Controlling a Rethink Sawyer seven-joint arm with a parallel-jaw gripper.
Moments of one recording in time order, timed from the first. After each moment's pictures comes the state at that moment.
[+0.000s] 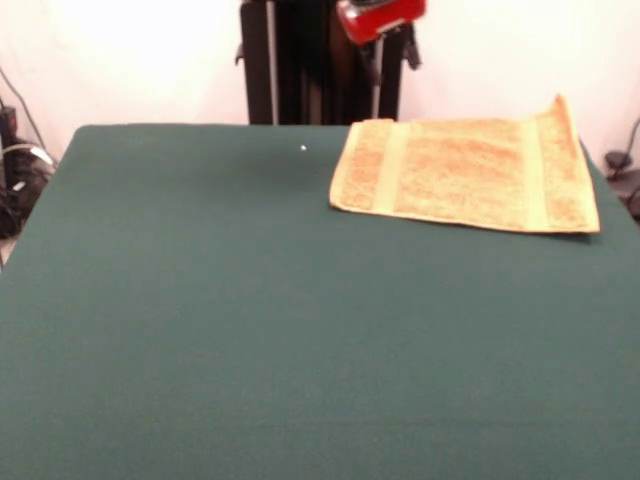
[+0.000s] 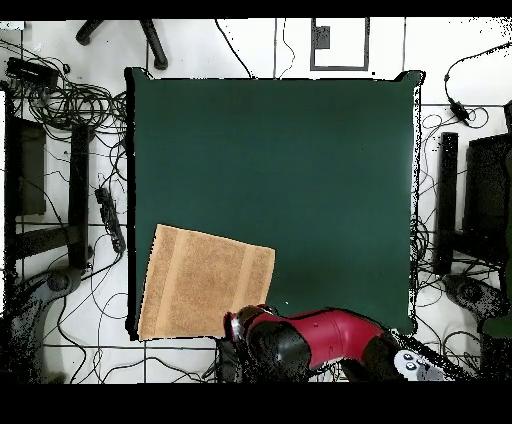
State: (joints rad) arm -0.73 -0.79 0.54 2.40 -0.48 0.27 1.71
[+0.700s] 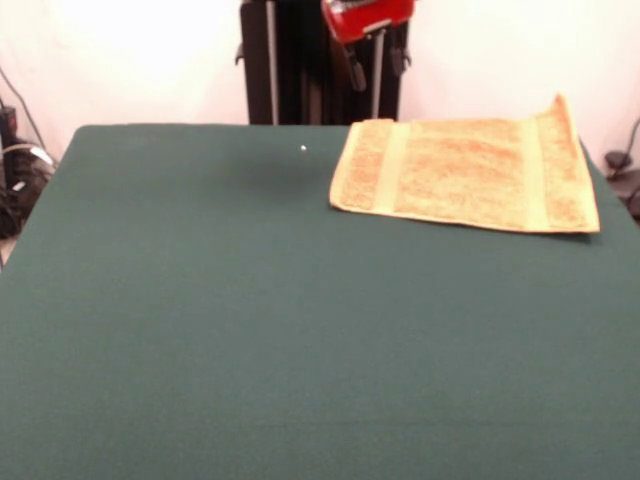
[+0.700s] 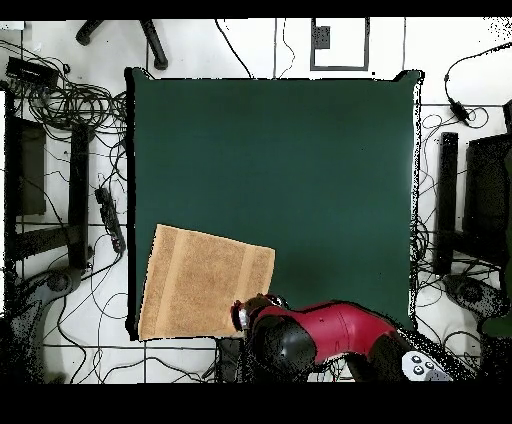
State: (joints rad) arm -0.73 -0.83 0.56 2.37 -0.51 0.28 1.71
